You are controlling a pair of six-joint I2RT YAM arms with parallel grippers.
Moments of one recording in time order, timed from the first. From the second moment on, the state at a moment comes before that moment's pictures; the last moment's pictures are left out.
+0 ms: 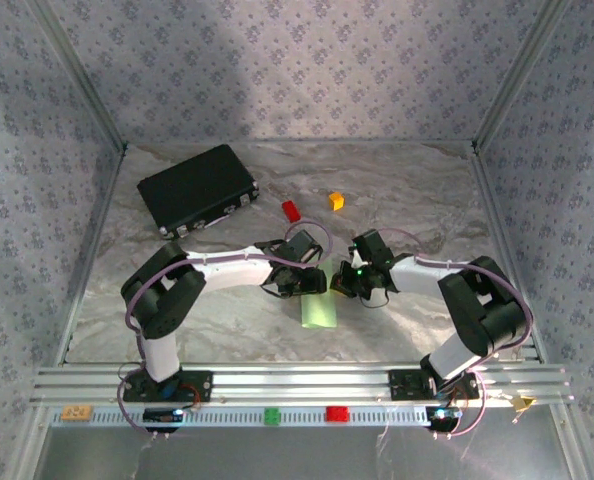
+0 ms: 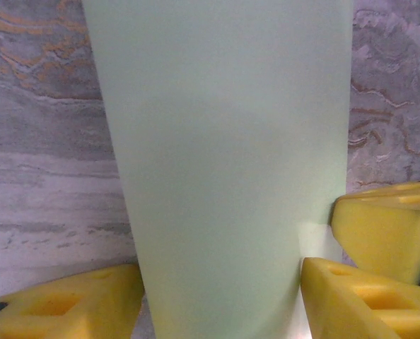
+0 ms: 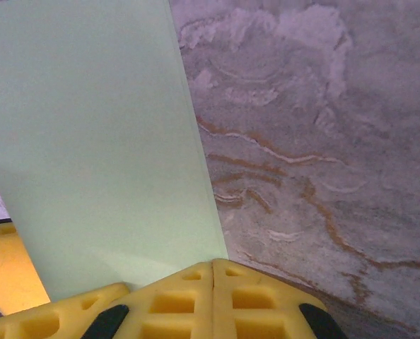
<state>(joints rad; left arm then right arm) -0.93 1.83 1.10 -0.41 0.11 -0.89 0.51 1.57 0.64 -0.13 -0.44 0.84</state>
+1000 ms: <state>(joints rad) -0.90 1.79 1.04 -0.37 0.11 -0.88 0.52 1.57 0.63 -0.11 -0.44 0.84</state>
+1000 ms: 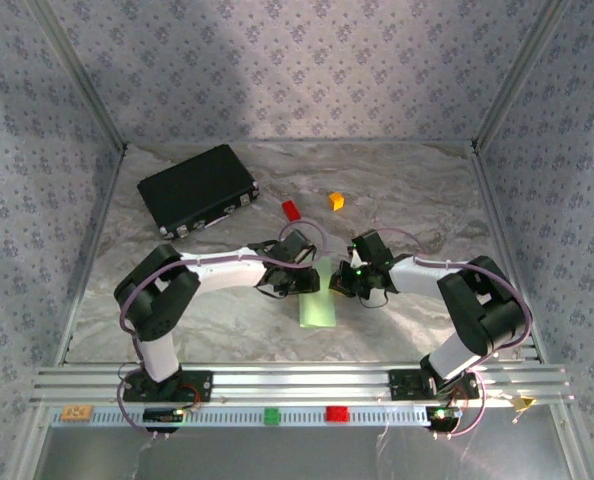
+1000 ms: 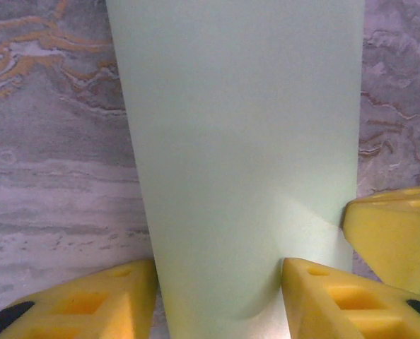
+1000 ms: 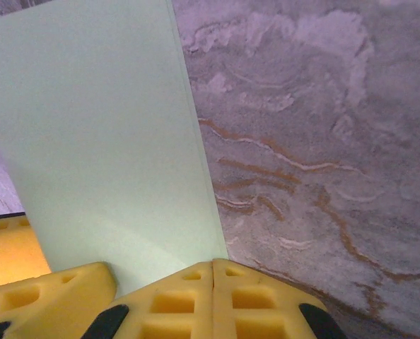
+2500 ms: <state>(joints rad) -0.89 1.84 1.10 -0.43 0.11 -0.87 0.31 1.07 0.44 -0.27 -0.38 0.83</state>
